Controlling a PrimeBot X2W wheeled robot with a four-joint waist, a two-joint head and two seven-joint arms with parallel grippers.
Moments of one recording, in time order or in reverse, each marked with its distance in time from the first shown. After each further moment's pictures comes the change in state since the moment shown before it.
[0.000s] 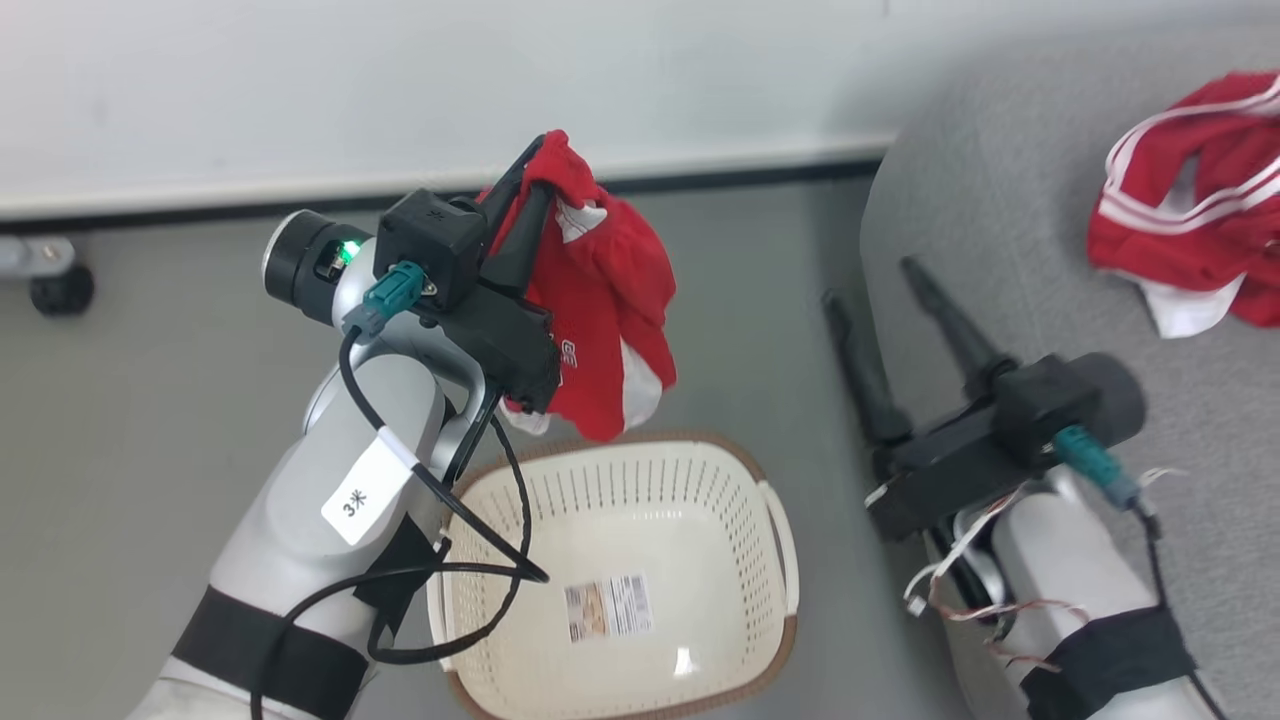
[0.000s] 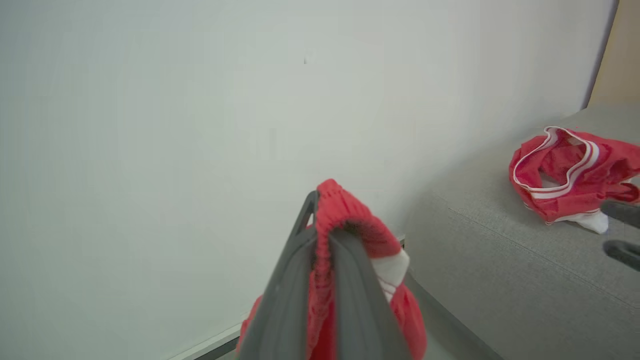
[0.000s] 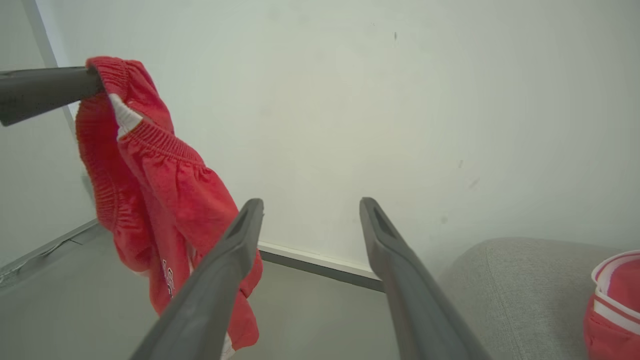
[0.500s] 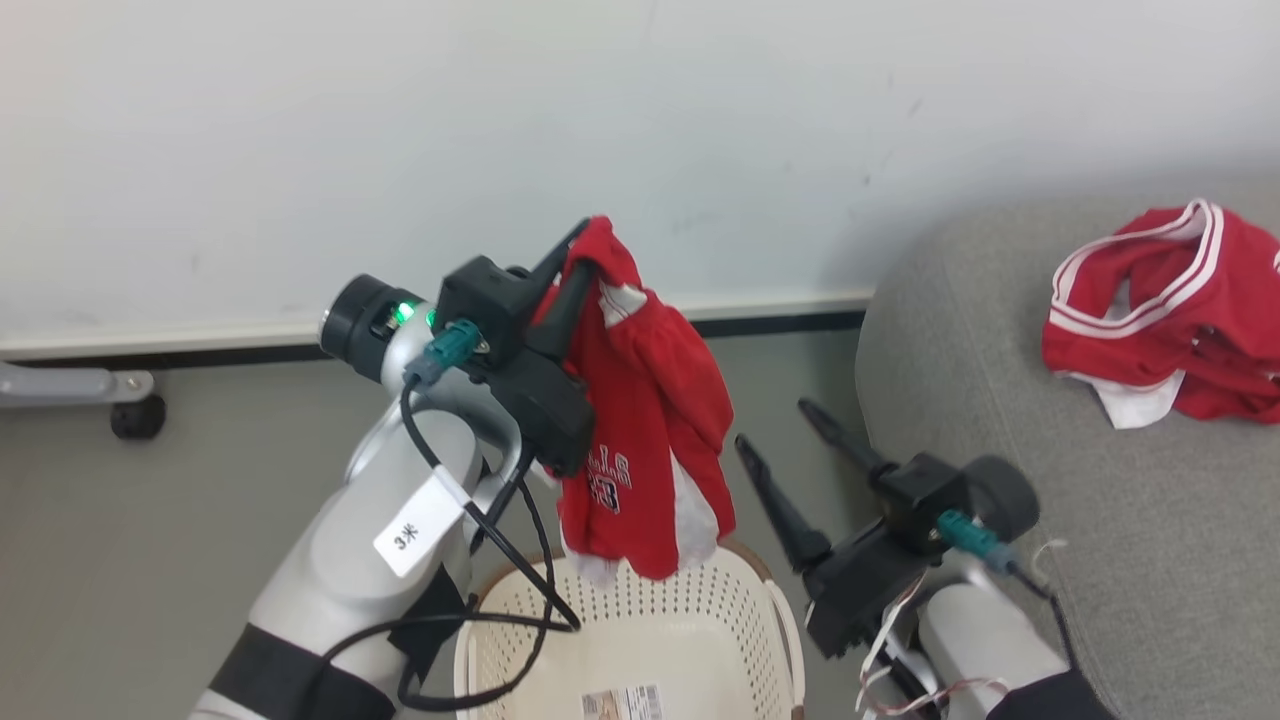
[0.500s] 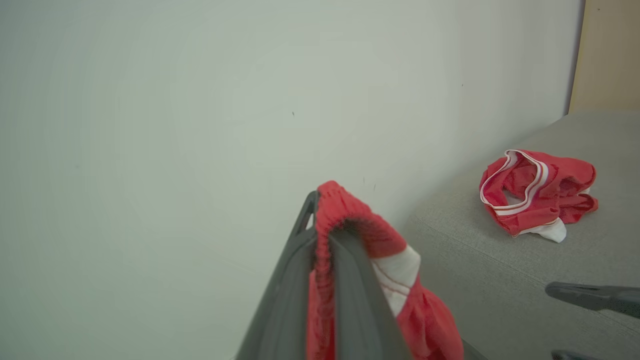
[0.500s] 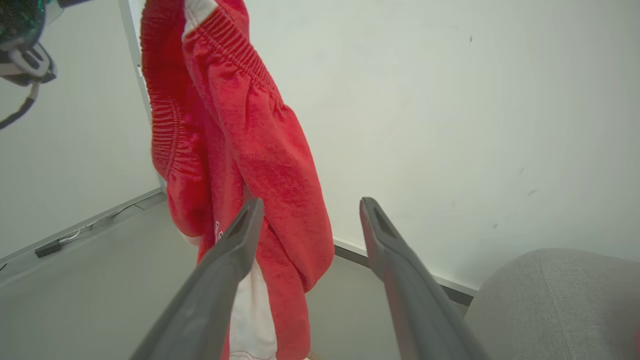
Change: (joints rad) left arm 0.041 -0.021 -0.070 0.041 -0.021 -0.009 0.011; right arm 0.036 0.040 0.154 0.182 0.021 0.035 0.000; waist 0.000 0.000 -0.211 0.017
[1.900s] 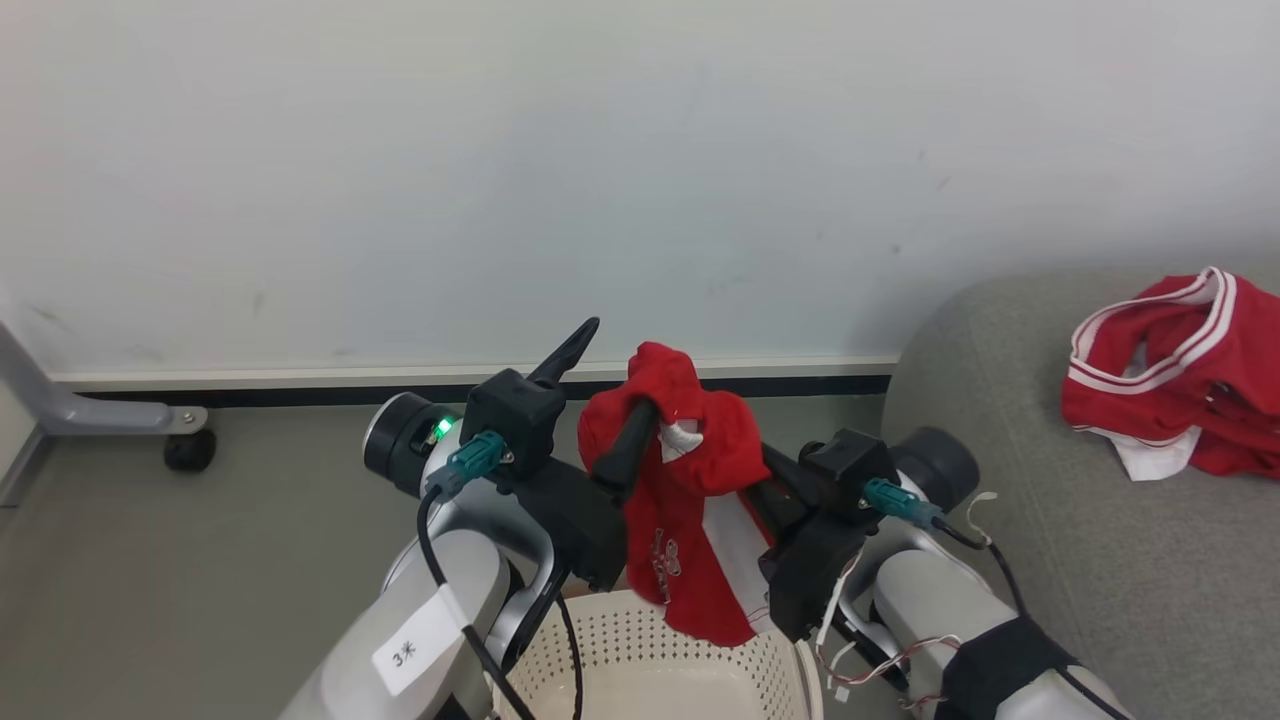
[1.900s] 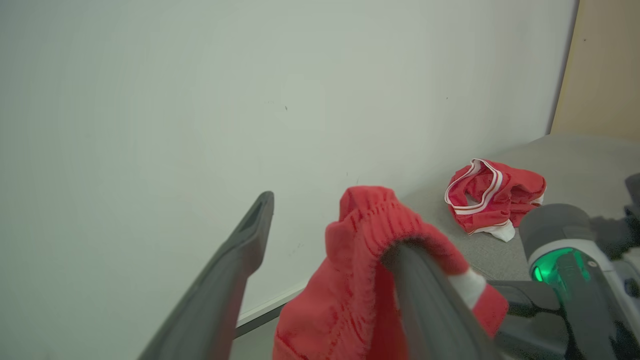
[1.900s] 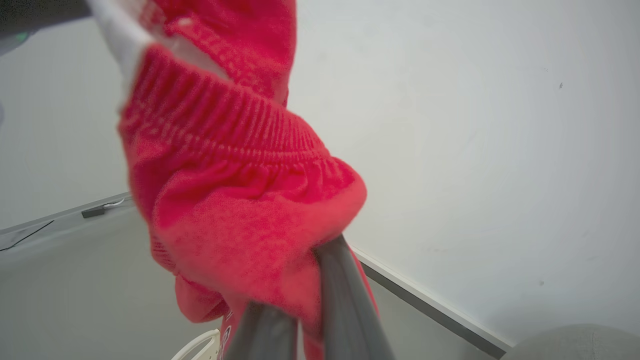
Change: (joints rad) left arm 0.229 0.047 -0.084 -0.305 -0.114 0.085 0.129; right arm -0.155 0.018 0.245 0.199 0.099 0.005 0.000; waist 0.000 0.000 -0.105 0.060
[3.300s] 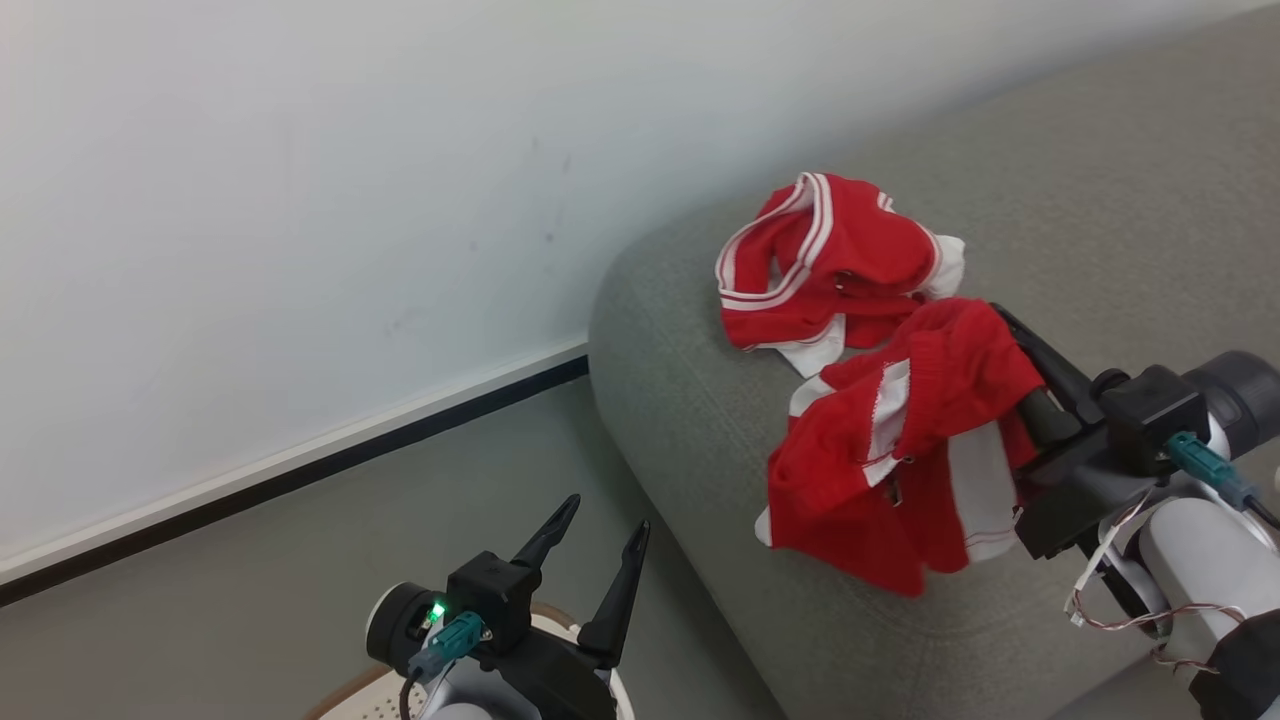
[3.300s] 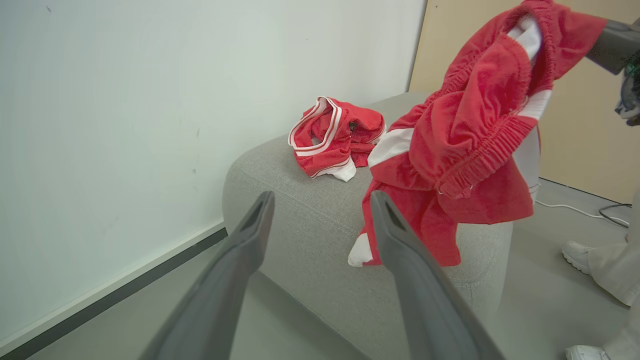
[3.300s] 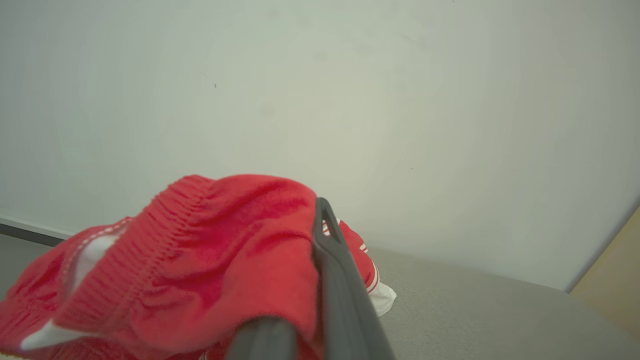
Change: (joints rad) left arm 0.284 0.016 -0.003 -0.014 -0.045 0.030 -0.113; right arm 0.107 -0.387 -0.185 -0.347 0.006 -0.073 0.000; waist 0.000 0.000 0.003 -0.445
